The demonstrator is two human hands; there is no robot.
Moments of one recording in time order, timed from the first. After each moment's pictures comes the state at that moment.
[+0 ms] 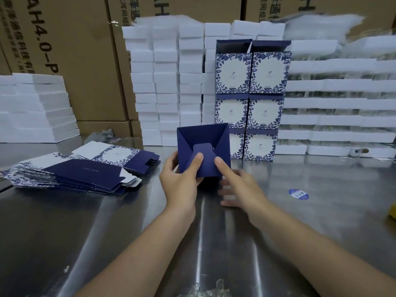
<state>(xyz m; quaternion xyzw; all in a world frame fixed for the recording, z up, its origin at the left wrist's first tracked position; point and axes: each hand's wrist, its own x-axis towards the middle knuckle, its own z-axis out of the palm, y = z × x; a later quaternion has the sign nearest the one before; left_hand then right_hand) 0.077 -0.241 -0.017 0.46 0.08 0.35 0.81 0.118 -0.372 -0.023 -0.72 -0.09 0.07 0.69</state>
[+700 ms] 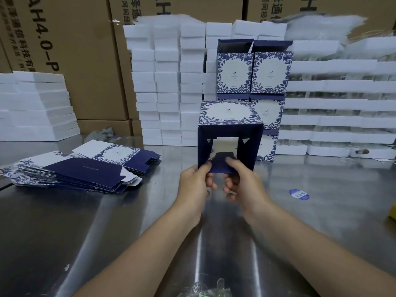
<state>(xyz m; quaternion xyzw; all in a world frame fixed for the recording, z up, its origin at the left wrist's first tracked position) 0.071 -0.253 -0.012 0.63 0.10 0.19 0.75 0.116 -0.368 -0.019 -0.60 -0.10 0.08 0.79</state>
